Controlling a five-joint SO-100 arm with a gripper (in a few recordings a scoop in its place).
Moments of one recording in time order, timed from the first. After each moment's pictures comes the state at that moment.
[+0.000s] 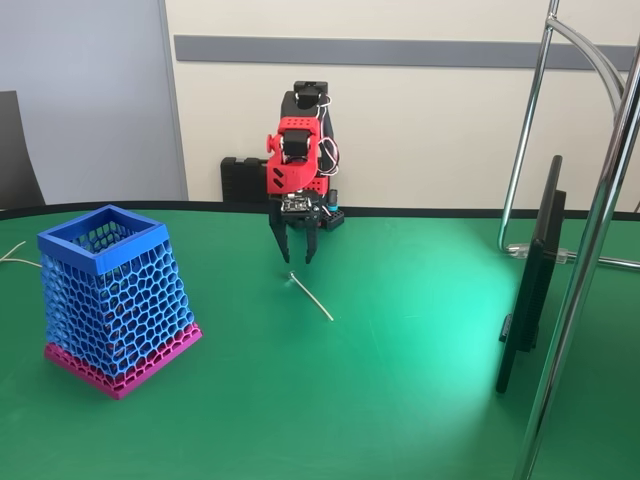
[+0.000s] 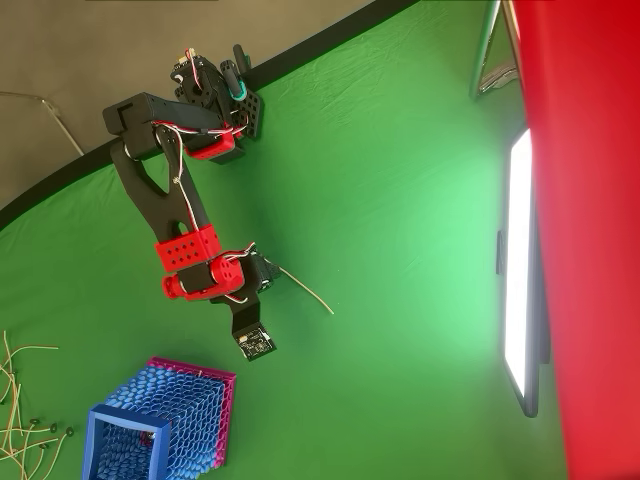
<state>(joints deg) 5.0 83.1 97.2 74.0 -96.9</state>
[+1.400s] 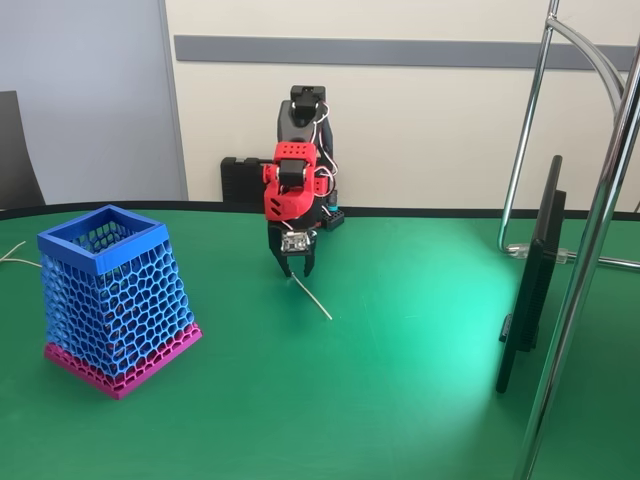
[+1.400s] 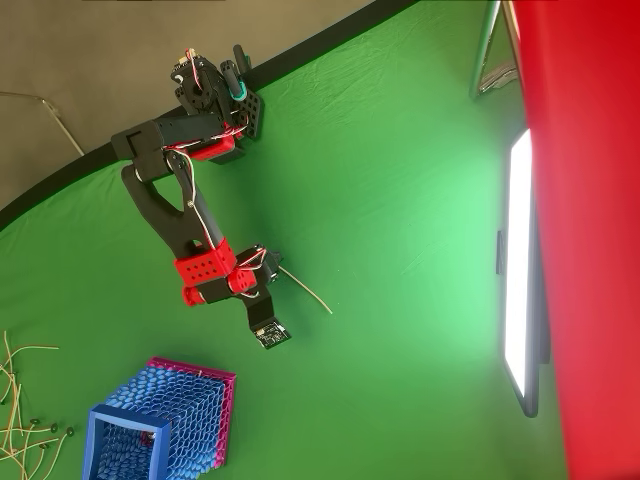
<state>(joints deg) 6.1 72.5 97.4 73.2 -99.5</state>
